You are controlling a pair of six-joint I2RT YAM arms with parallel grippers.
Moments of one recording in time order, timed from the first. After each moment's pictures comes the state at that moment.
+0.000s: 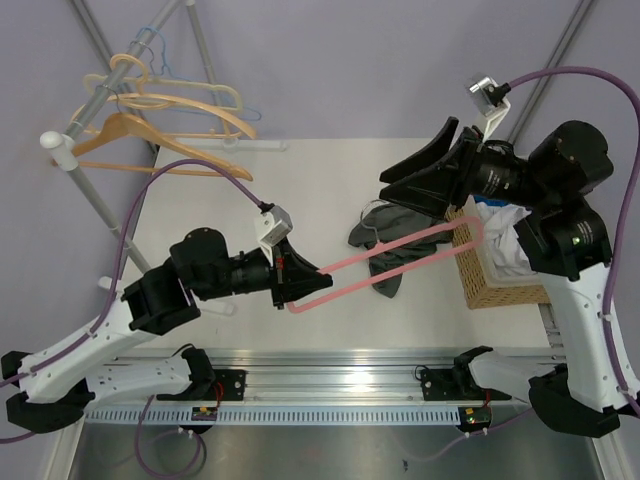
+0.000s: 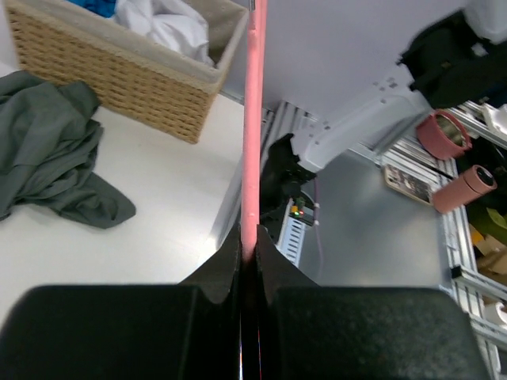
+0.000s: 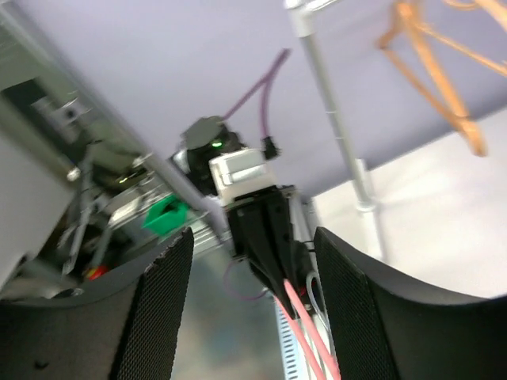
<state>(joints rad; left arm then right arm) -1.06 0.87 1.14 -0.37 0.30 -0.35 0.39 1.18 1.79 -0.34 -1.01 0.73</state>
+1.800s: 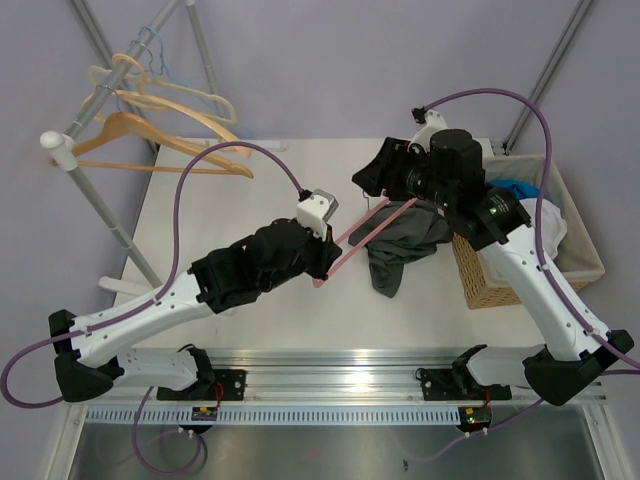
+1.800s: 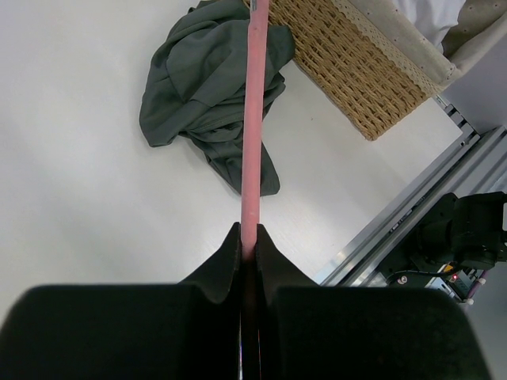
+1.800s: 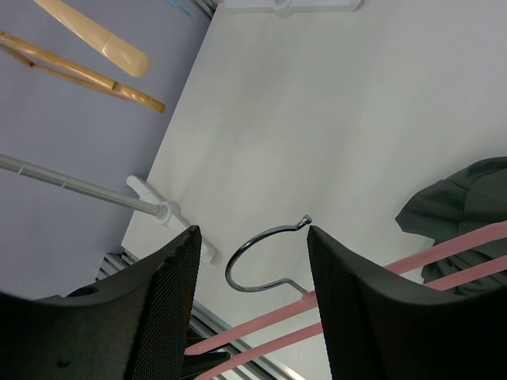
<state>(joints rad) -1.11 1.17 1.22 -0.47 -0.28 -0.39 0.57 1.29 1.58 -0.61 -0.10 0.56</state>
